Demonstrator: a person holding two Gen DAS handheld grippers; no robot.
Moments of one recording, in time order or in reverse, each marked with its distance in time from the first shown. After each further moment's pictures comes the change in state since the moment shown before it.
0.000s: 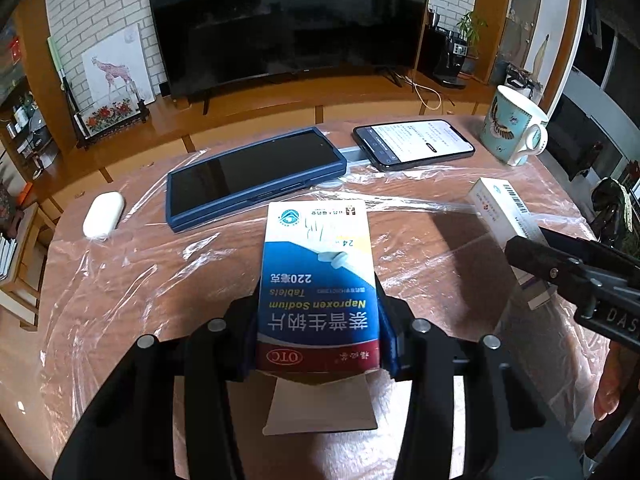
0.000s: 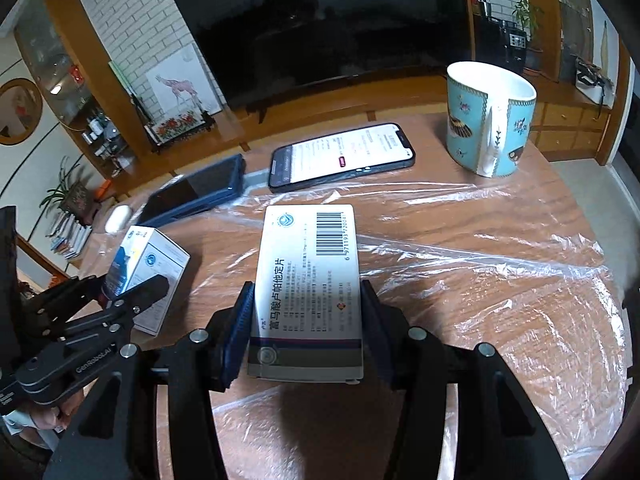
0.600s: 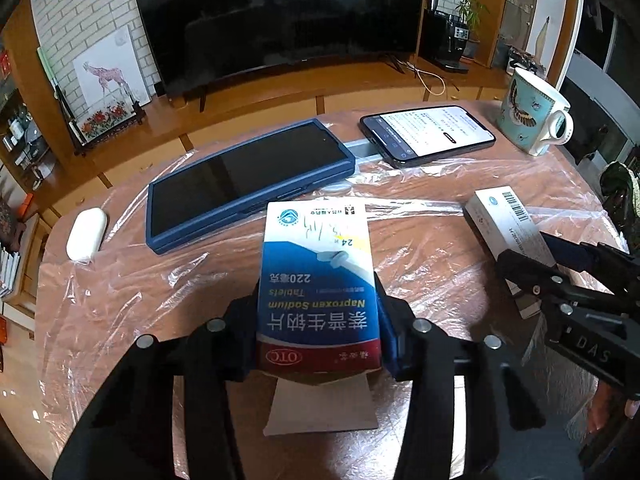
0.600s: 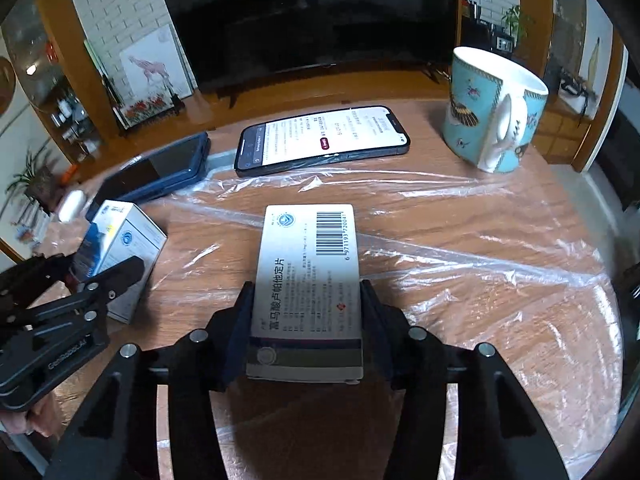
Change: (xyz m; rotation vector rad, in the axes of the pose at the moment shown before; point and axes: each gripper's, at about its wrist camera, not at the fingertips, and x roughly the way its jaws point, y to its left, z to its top) left arm 0.035 0.000 0.013 0.043 0.039 0.017; right arm 0.042 0.000 0.000 -0.009 0.043 -0.141
